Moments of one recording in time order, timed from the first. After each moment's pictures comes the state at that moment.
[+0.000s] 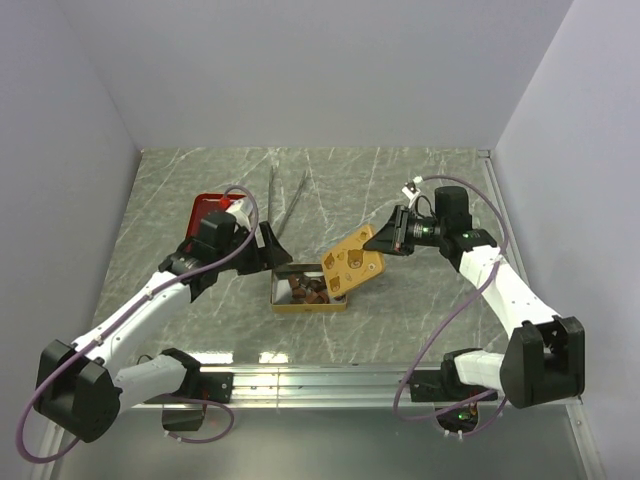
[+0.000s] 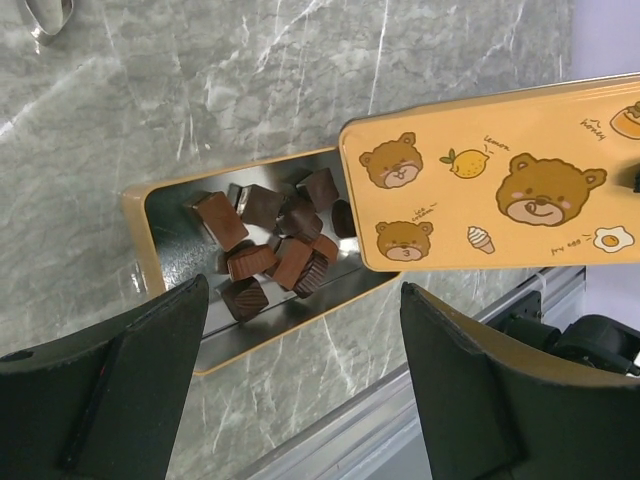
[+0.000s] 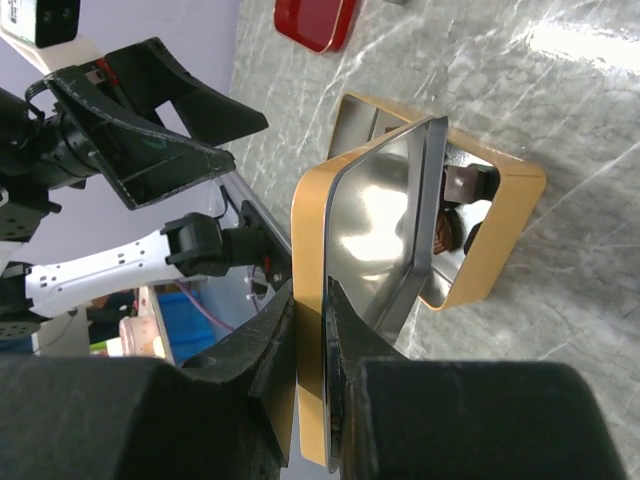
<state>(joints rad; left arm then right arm) -0.46 1.09 0.77 -0.32 0.26 -0.67 0.18 1.24 0.87 -0.29 -0.88 0.59</state>
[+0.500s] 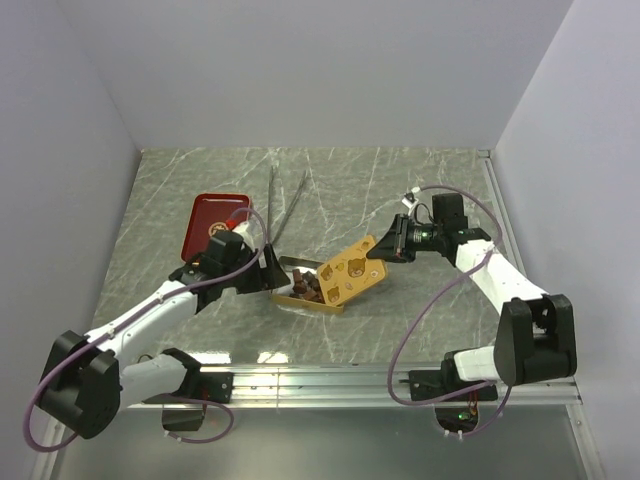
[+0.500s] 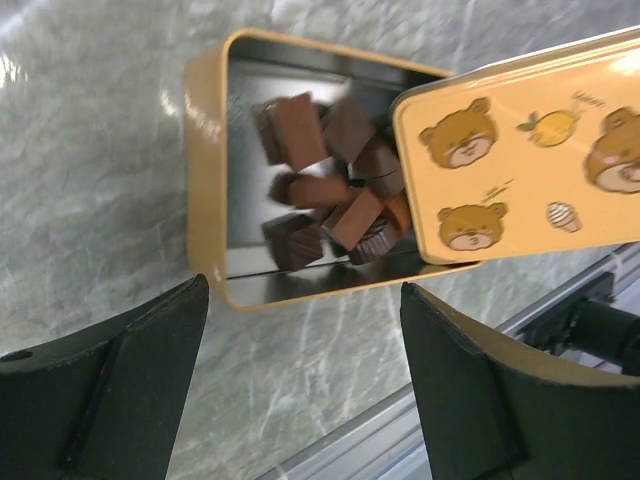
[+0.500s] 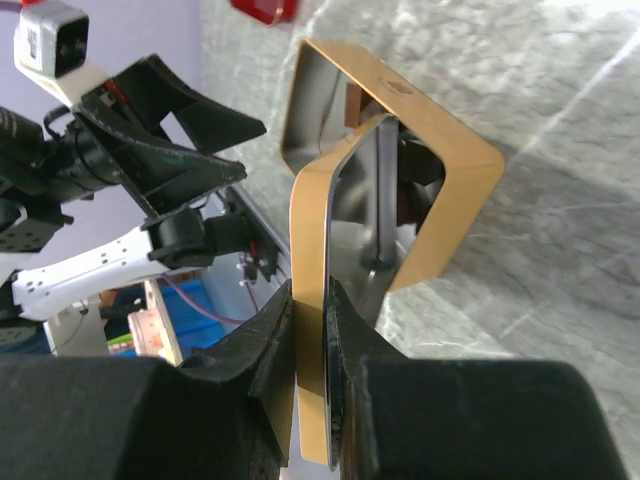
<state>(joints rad) -0.49 1.10 0.62 -0.25 0.23 -0.64 0.13 1.33 0.84 -0.34 -0.91 0.52</state>
